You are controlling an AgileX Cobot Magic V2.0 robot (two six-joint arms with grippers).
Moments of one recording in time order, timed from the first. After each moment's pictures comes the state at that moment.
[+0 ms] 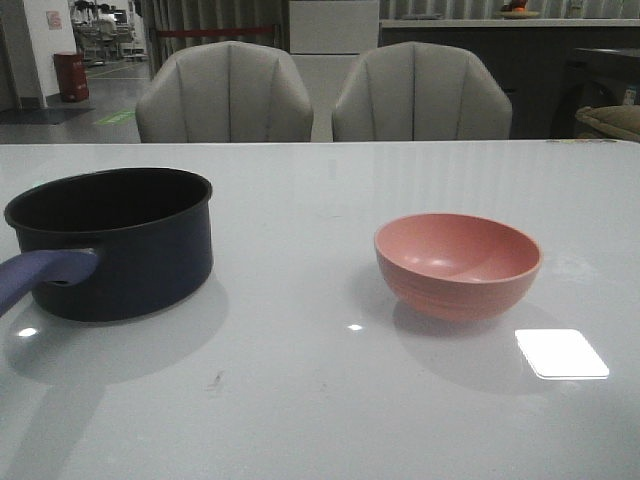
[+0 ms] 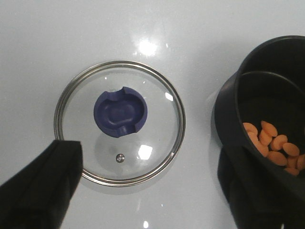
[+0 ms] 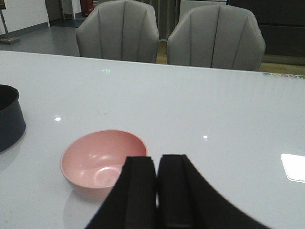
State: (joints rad) left arm 0.17 1.29 -1.07 -0.11 0.80 -0.04; right arm 0.23 0.27 -0.19 0.16 0.09 -0.11
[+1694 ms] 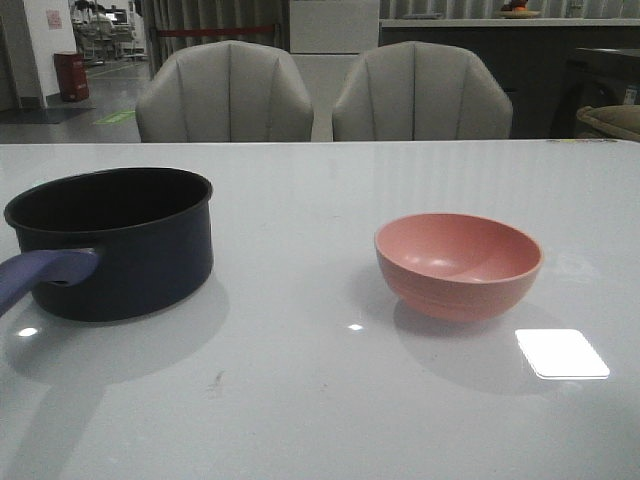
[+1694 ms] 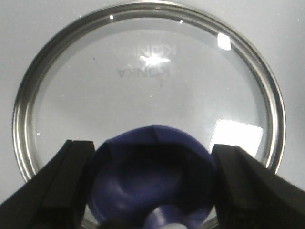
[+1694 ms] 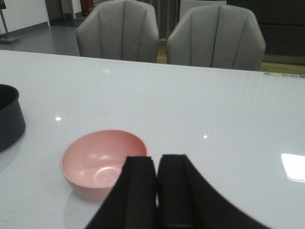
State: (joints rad) left arm 0.19 1.95 -1.40 -0.04 0.97 0.04; right arm 0.23 0.27 -0.19 0.16 0.09 -0.11
